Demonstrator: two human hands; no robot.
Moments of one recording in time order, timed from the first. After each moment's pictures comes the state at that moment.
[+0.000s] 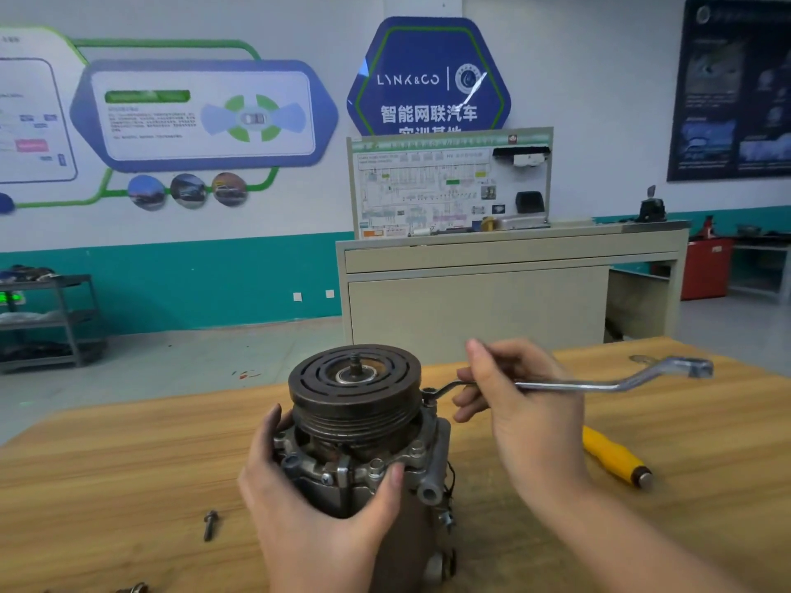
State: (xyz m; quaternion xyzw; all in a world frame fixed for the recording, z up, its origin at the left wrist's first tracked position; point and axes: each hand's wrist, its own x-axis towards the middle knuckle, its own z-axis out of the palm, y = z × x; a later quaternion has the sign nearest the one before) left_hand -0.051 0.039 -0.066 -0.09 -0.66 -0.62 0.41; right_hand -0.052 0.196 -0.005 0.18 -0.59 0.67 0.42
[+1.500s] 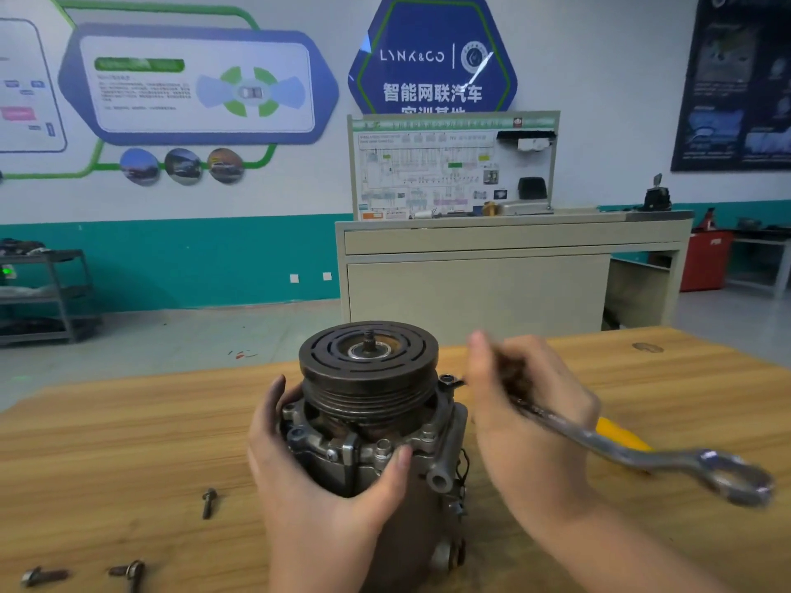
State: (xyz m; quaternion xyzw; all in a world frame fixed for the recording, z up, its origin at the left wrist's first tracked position) left_hand -0.054 0.030 -0.065 -0.13 -0.66 -0.65 0.36; right_hand -0.049 0.181 -0.015 0.15 -0.65 0.42 0.62
